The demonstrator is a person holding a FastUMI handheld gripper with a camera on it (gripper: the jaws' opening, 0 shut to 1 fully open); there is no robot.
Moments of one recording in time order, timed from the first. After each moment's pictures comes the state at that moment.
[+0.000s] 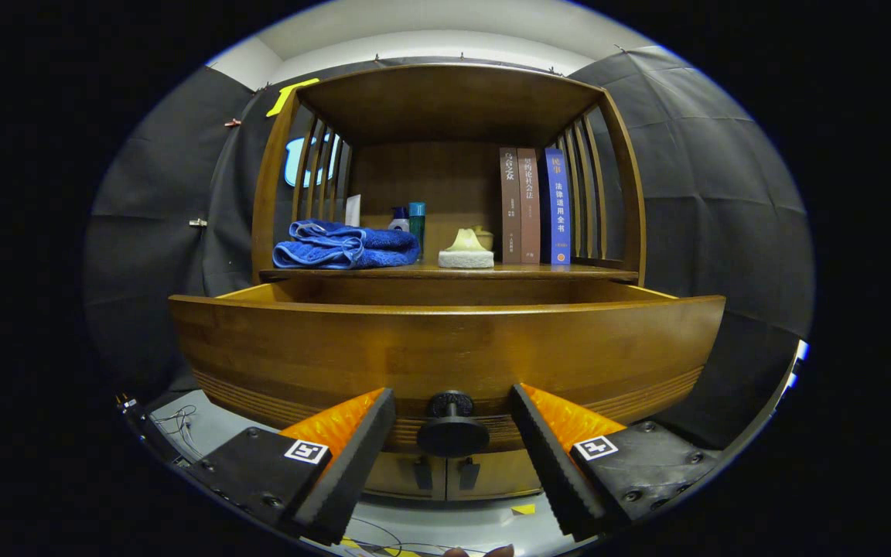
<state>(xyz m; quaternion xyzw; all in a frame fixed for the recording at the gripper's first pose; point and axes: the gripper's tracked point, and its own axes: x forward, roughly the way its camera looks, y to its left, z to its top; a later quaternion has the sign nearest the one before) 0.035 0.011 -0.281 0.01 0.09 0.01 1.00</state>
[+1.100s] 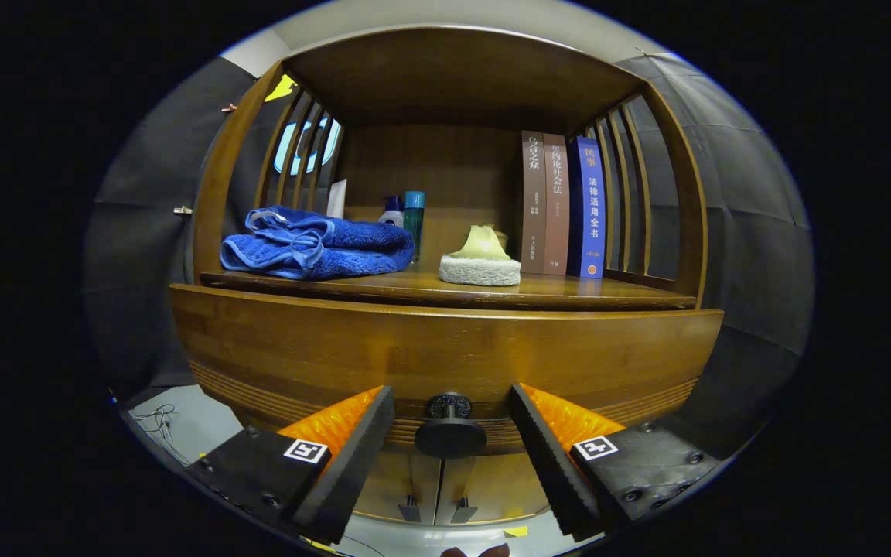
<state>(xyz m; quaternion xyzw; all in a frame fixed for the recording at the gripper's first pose) 0.151 0.019 -0.293 -0.02 0.09 0.01 1.00</state>
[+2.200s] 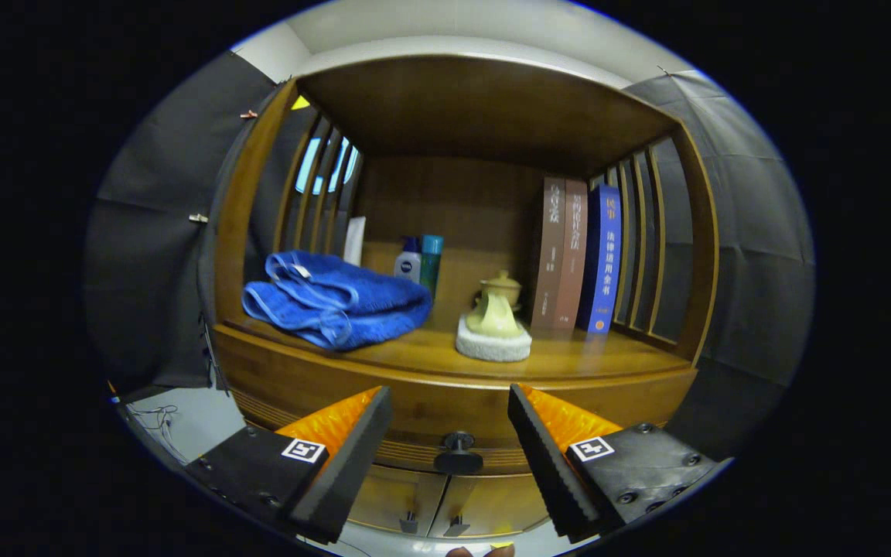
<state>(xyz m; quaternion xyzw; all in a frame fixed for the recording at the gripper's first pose) 0.135 0.039 -0.208 -0.04 0.05 0.04 1.00</state>
